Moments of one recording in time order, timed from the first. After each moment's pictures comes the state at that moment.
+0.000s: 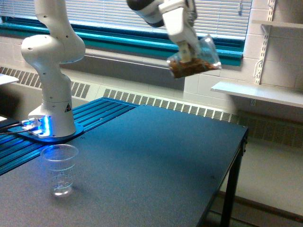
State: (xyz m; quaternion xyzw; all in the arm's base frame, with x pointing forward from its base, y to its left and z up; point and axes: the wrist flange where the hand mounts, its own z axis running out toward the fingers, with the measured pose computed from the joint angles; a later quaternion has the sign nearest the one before) arm 0.526 -0.097 0.478 0.91 -0.33 0.26 0.06
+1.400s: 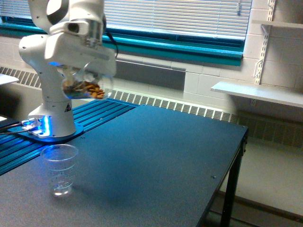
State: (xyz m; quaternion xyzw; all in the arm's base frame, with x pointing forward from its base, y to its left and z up) arm 0.310 -0.225 0.397 0.84 -0.50 0.18 0.10
